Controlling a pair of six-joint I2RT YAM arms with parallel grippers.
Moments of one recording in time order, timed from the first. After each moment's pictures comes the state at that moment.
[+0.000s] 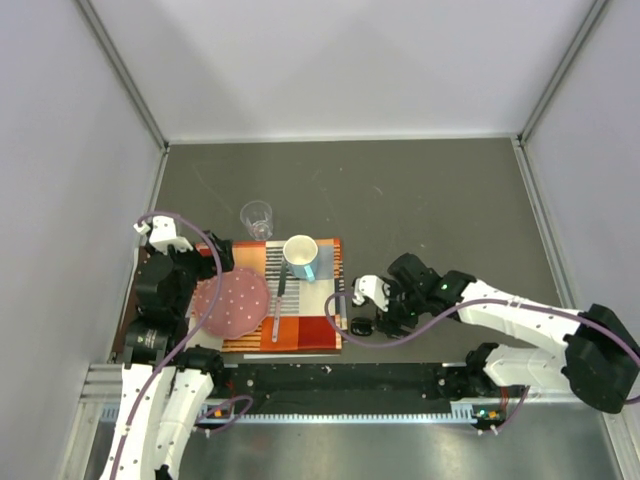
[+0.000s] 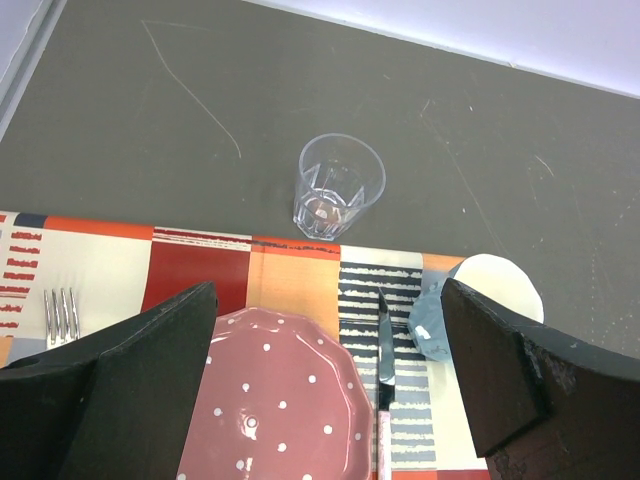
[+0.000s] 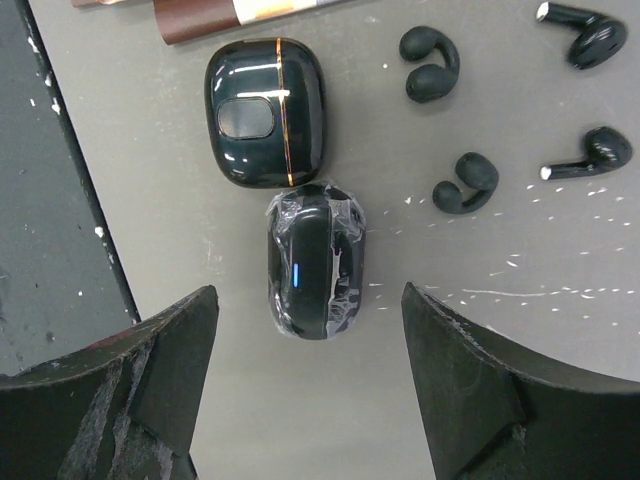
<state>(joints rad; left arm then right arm) -0.10 0.44 0.69 -0.46 -0.05 -0.29 0.85 1.13 0.61 -0.54 -0.27 -0.49</state>
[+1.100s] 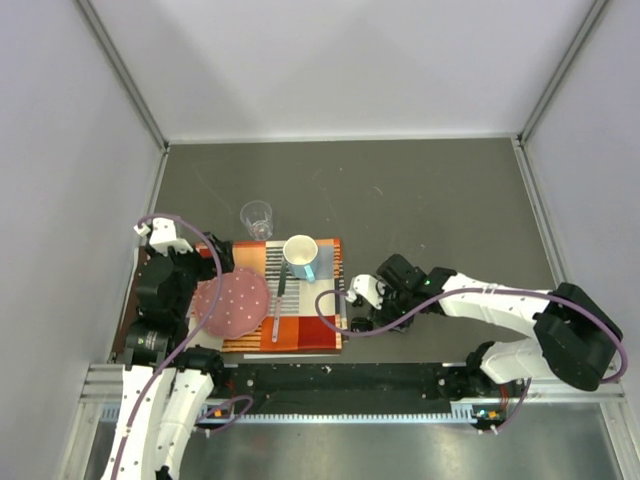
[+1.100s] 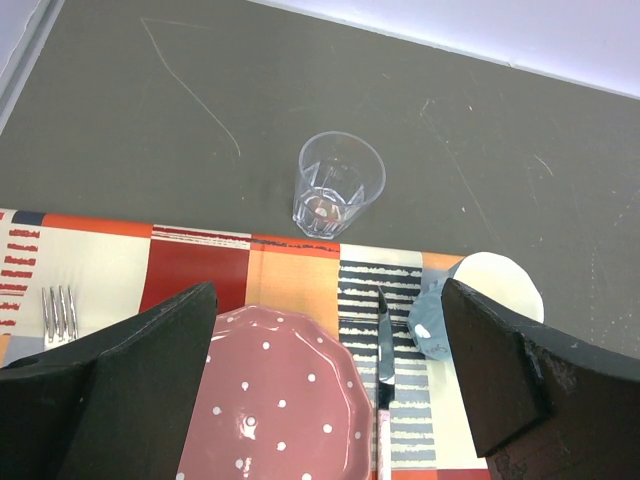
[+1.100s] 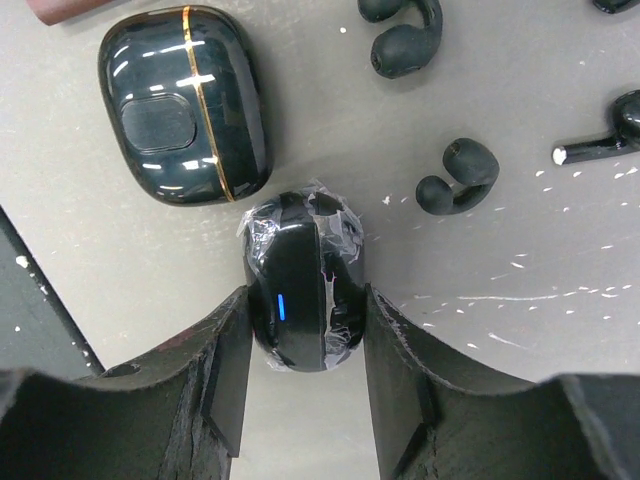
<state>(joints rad) -0.10 0.42 0.68 -0.46 -0.04 -0.29 0.86 1.31 0.63 -0.49 -0.17 -0.44</state>
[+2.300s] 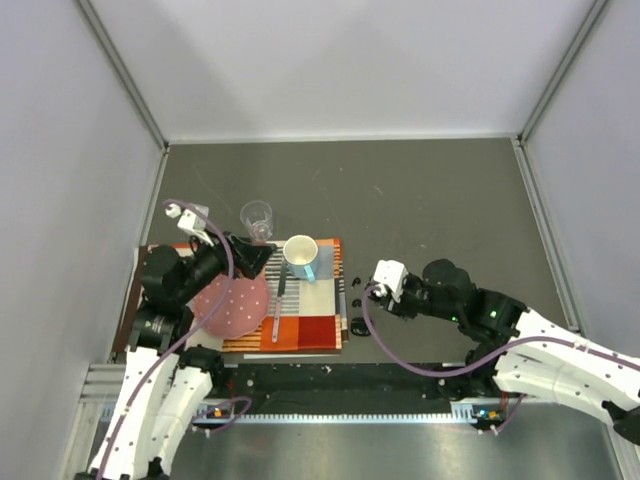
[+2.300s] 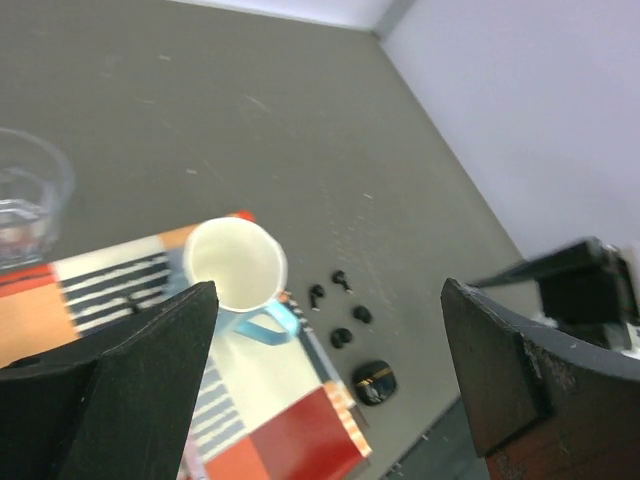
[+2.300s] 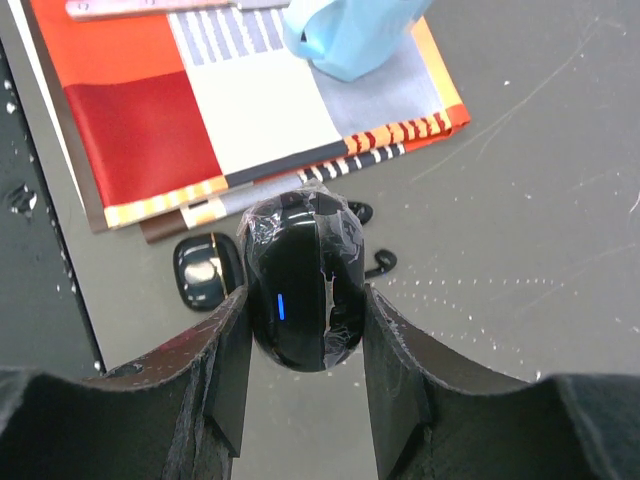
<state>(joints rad) -0.12 0.50 0.66 -0.25 0.51 -0.50 0.96 0.72 0.60 -0.39 -0.08 -0.35</state>
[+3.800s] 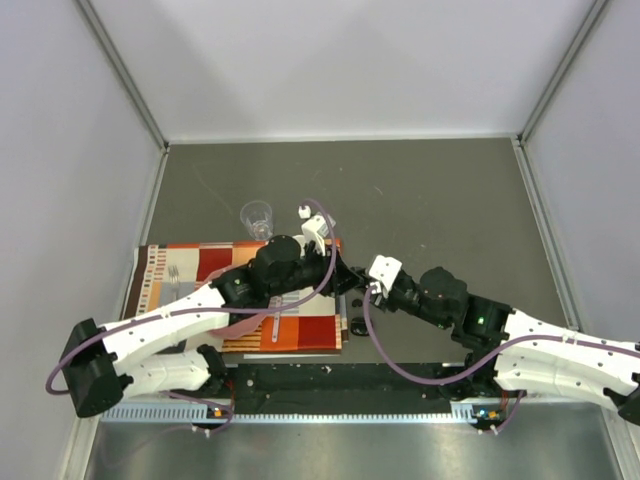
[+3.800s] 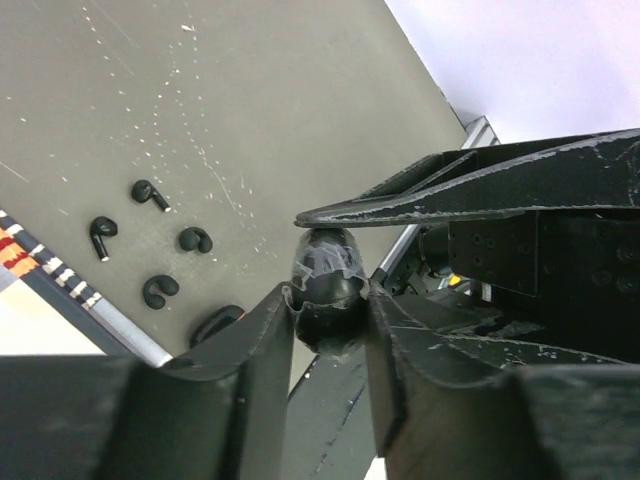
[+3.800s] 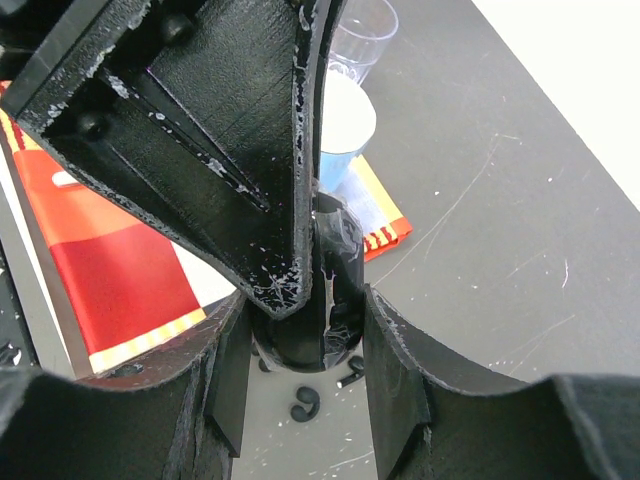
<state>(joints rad) -0.96 1.08 0.77 0.00 0.15 -0.65 1.12 0.78 0.55 0.01 0.13 -0.28</state>
